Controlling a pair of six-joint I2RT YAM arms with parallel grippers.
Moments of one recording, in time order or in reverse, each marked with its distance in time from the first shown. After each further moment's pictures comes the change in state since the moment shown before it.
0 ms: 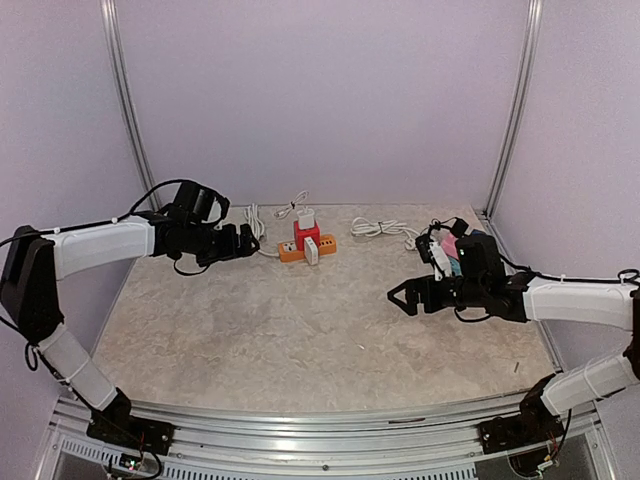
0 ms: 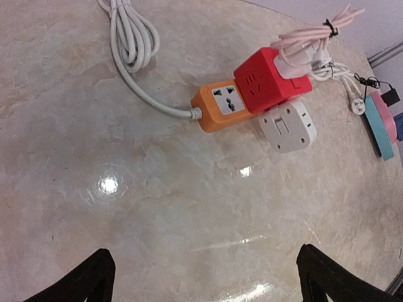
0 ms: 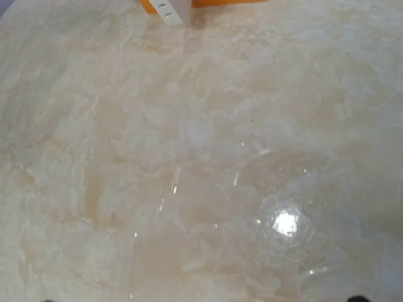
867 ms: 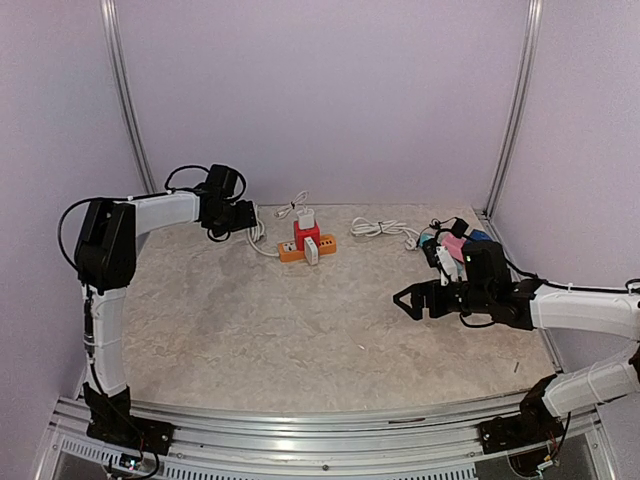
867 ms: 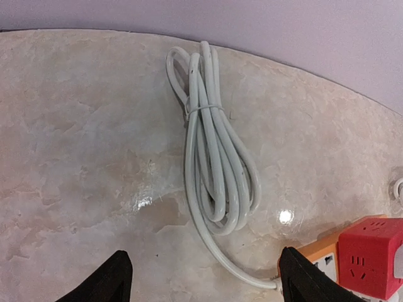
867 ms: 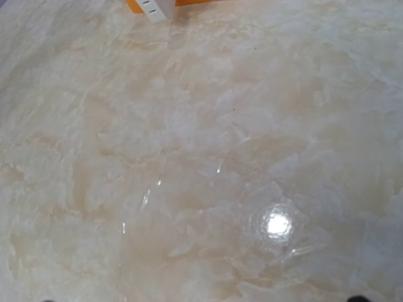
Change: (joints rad) left arm 0.128 0.569 0.595 -0.037 -0.209 0.000; right arm 0.003 -0.068 -0.061 0.000 0.040 0.011
